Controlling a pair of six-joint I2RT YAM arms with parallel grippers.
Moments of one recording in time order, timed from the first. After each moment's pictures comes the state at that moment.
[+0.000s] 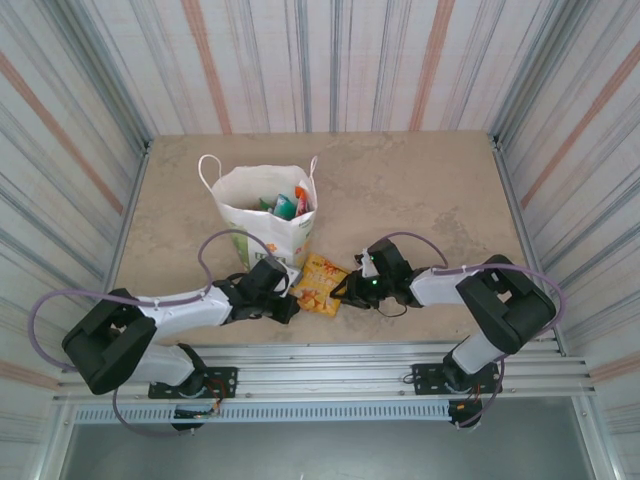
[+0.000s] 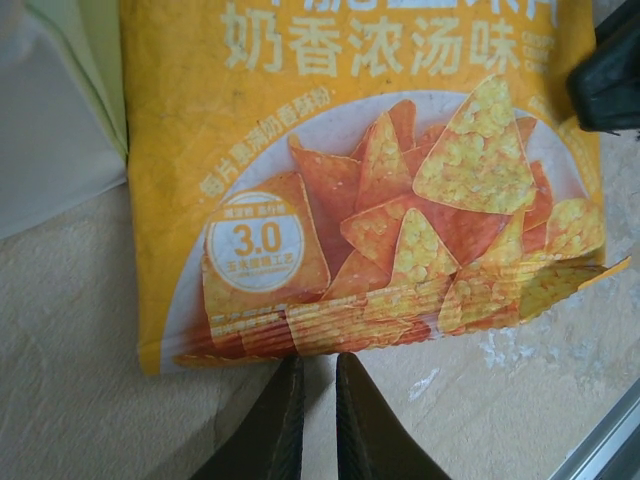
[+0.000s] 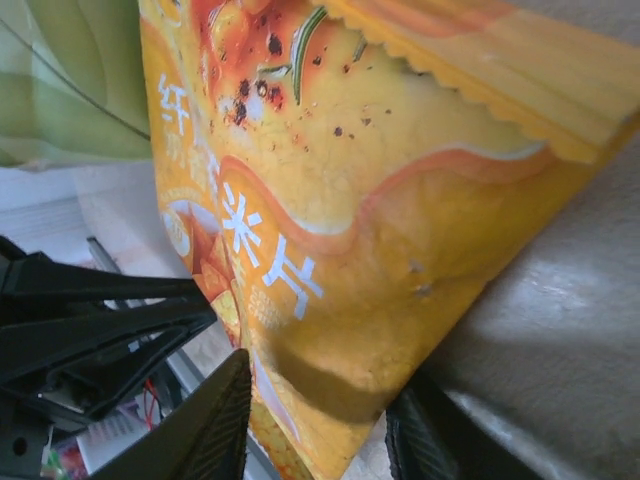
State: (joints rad) left arm -0.81 1.33 0.49 -0.16 0.20 -0.38; right arm 0.65 1.57 0.49 0.22 -0.59 0.96
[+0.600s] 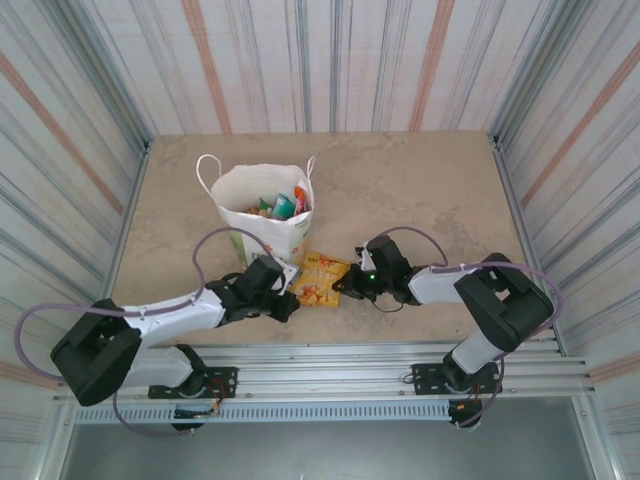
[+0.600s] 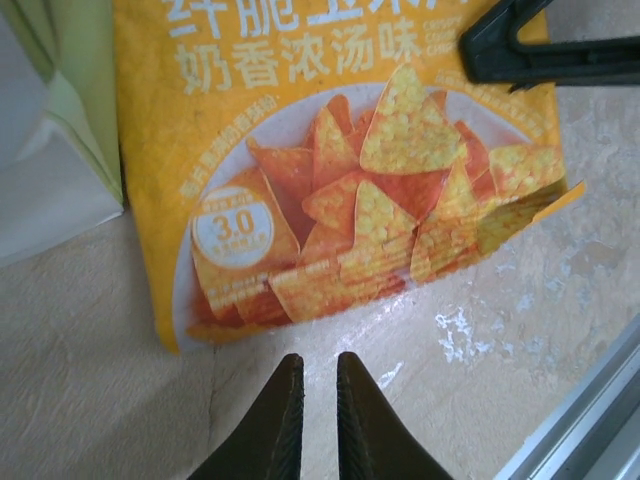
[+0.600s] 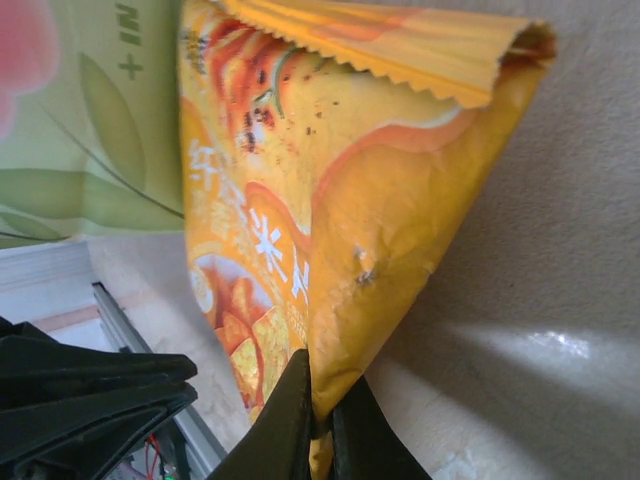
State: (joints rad) left arm -0.81 1.23 0.49 -0.19 0.19 -0.37; right arm 0.65 1.55 0.51 0.26 -0.50 0.98
